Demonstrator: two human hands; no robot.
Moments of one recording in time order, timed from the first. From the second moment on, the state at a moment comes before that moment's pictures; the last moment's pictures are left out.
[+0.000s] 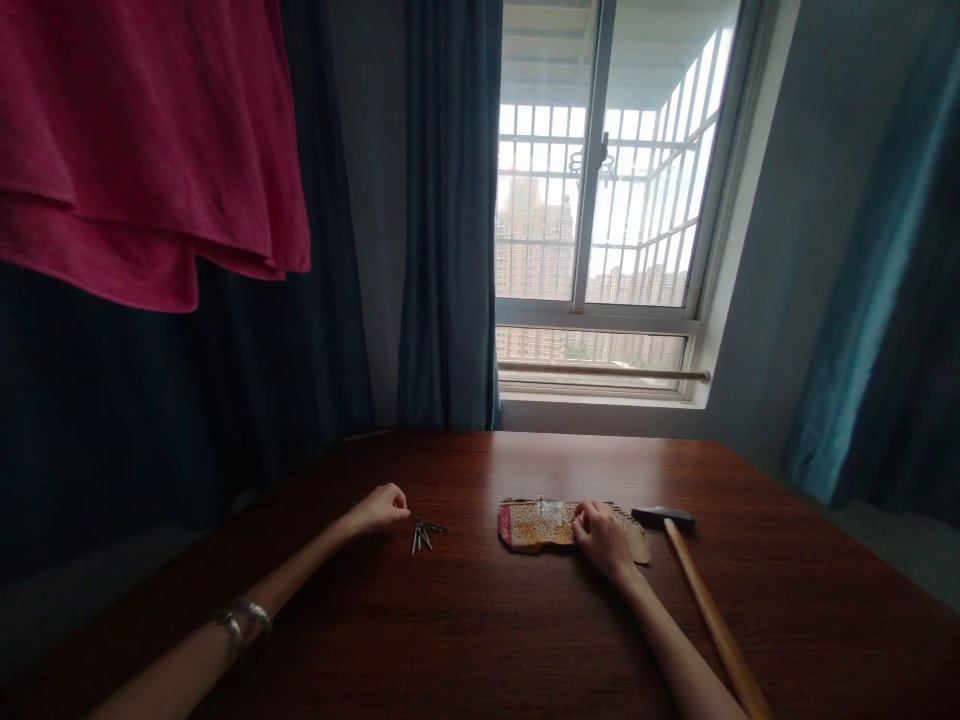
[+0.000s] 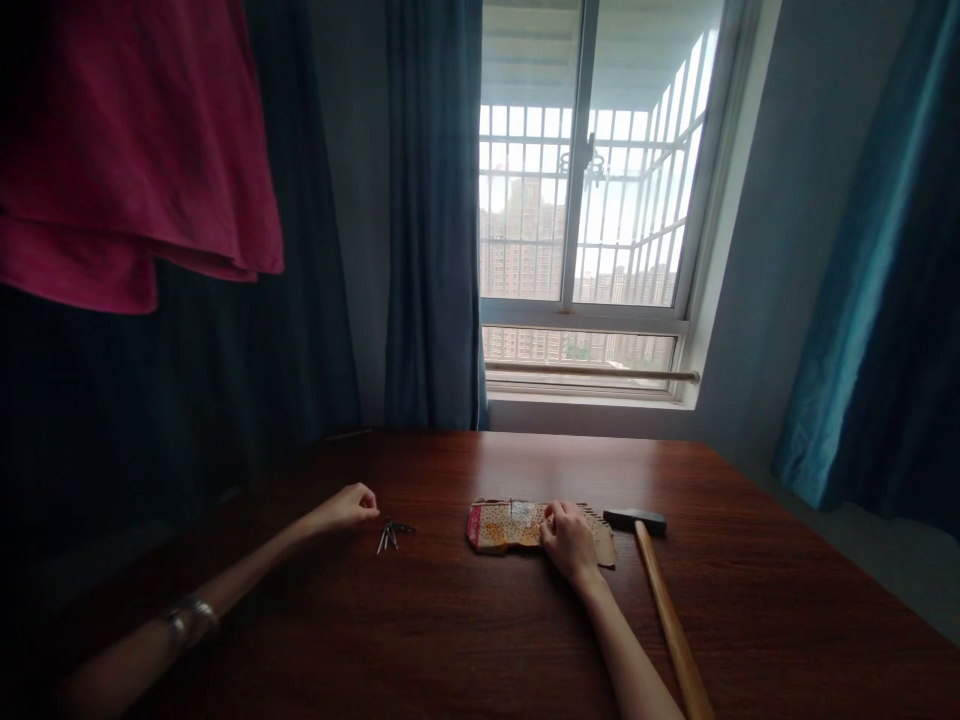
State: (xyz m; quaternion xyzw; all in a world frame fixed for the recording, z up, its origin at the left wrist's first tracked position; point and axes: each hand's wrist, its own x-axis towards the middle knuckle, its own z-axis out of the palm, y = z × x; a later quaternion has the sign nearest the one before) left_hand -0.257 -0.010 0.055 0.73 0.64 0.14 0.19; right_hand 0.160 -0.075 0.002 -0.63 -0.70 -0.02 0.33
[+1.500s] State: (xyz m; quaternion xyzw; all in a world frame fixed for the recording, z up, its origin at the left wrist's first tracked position) left_hand -0.160 -0.034 0.079 0.67 0.47 0.33 0.47; right_hand 0.141 -0.088 0.016 -0.57 -0.70 -0.01 0.43
